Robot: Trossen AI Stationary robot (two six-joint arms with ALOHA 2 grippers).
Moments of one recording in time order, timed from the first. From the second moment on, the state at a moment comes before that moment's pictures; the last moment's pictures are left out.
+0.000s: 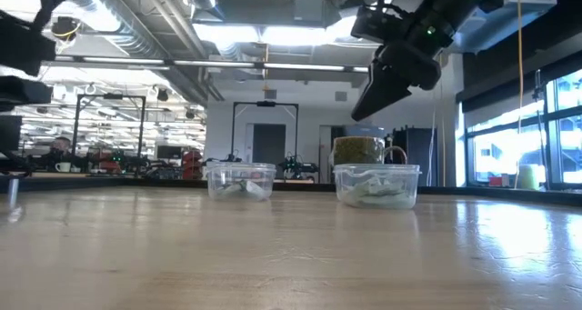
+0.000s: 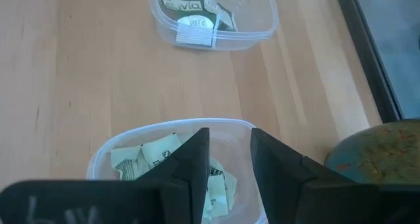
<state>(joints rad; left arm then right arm) -0.79 1.58 0.84 -0.81 -0.18 -0.85 0.09 1.49 0.93 -0.32 0.41 -0.01</state>
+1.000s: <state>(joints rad) -0.79 1.58 0.79 -0.78 -0.07 -0.81 0.09 1.49 0.93 -0.31 0.41 -0.01</state>
